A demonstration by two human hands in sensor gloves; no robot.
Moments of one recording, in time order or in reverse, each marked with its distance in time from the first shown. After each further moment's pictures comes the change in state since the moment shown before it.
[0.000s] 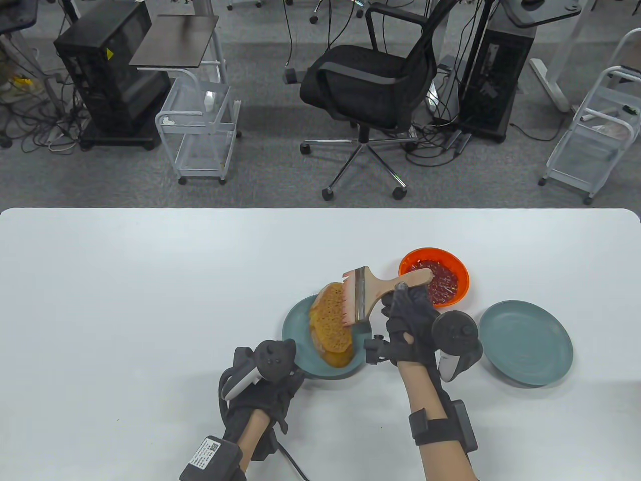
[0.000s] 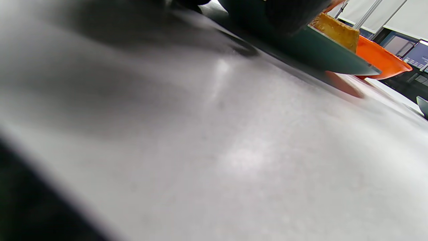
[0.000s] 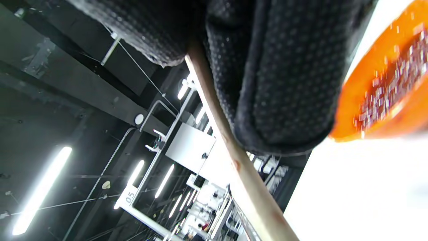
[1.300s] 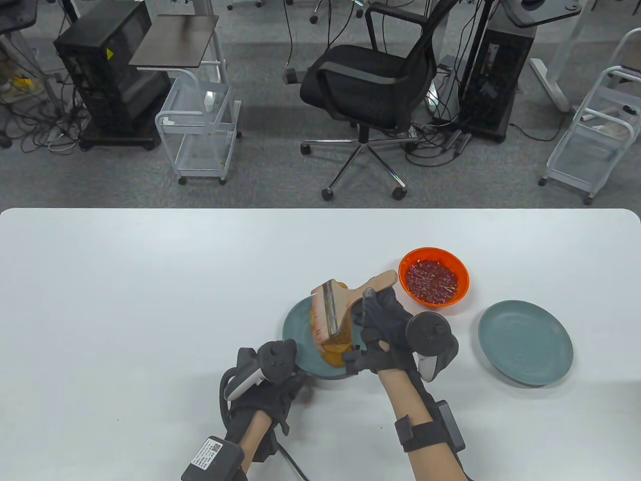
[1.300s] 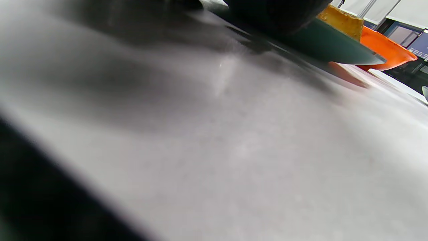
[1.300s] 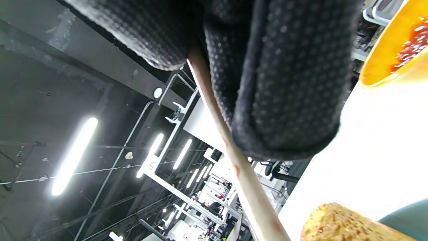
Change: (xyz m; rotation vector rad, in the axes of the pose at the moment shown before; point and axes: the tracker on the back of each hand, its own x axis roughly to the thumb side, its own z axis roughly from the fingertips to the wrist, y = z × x) left_hand 0.002 -0.003 -0.001 -0.011 0.006 -0.029; right_hand 0.011 0.022 0.012 0.091 -0.096 0.050
